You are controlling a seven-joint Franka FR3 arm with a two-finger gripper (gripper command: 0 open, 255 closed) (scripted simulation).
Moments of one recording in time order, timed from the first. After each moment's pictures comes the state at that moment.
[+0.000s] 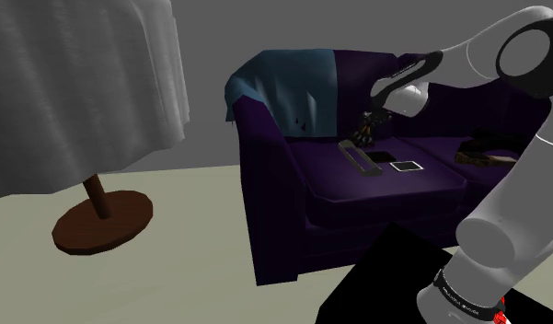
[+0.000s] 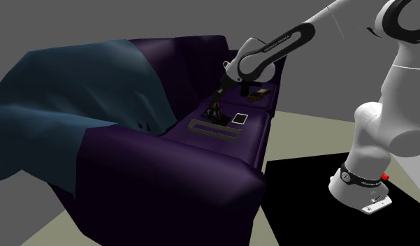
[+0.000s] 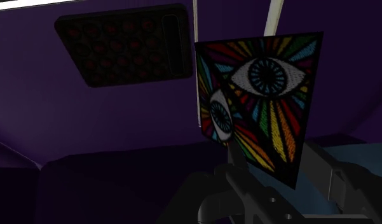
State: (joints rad) arm -0.40 0.01 -0.26 -2.23 0.35 2.79 -0.36
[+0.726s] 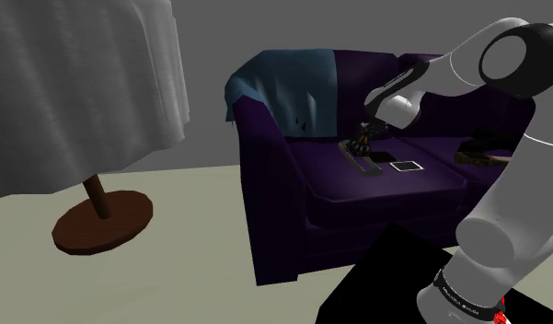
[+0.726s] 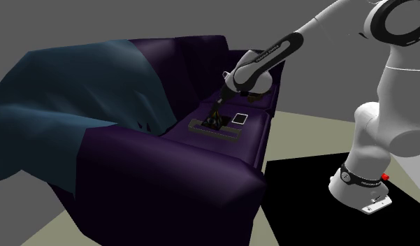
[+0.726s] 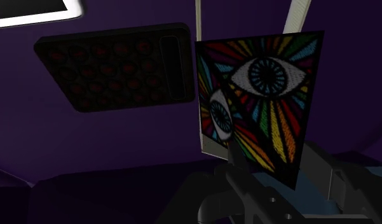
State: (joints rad) arm -0.40 0.09 -0.23 -2.26 0.51 2.88 -0.50
